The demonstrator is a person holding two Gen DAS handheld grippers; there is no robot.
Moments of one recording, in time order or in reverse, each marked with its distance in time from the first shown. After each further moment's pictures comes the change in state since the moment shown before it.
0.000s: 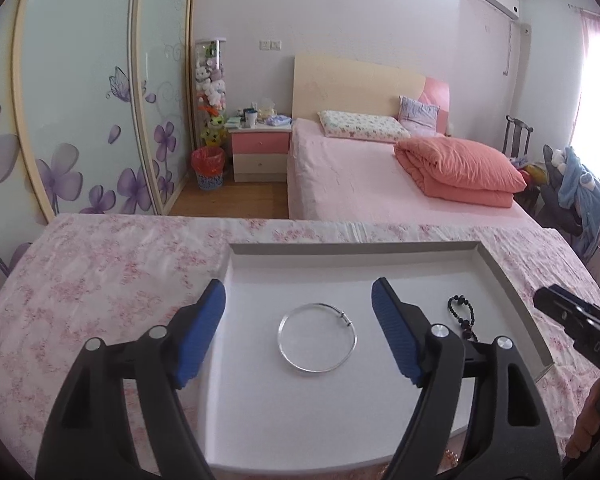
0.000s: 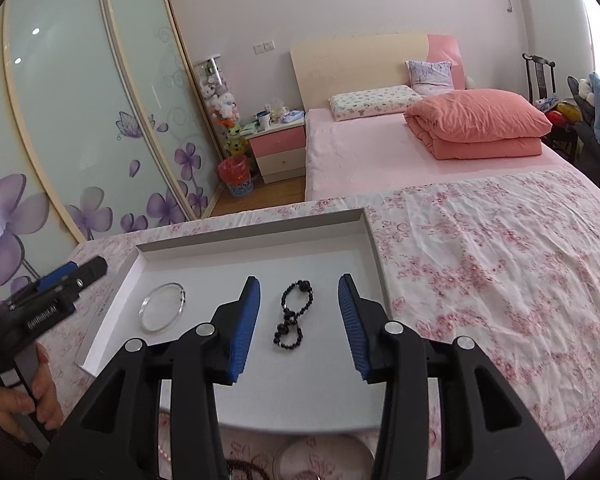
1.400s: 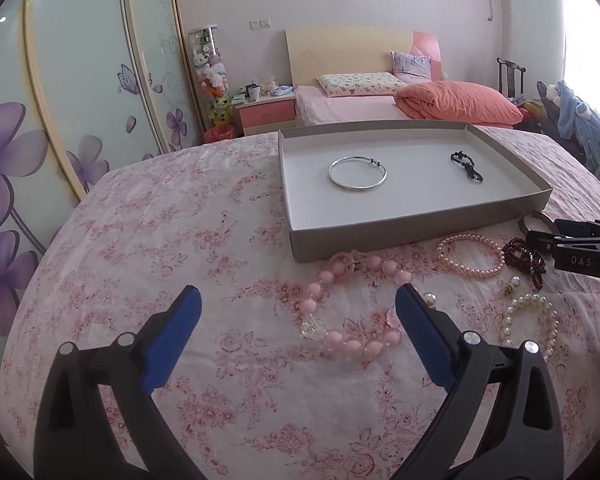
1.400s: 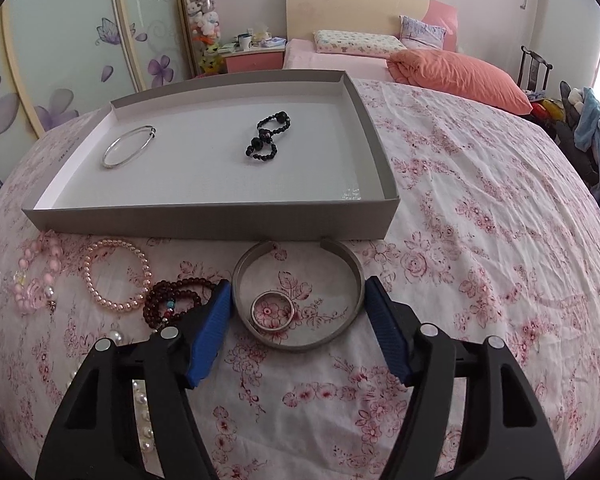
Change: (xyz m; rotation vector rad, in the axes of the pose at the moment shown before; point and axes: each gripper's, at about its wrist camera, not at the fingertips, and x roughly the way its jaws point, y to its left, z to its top) left arm -0.083 0.039 -0.120 0.154 0.114 0.055; right arm -0.005 0.010 -0.095 -0.135 0.251 -0.178
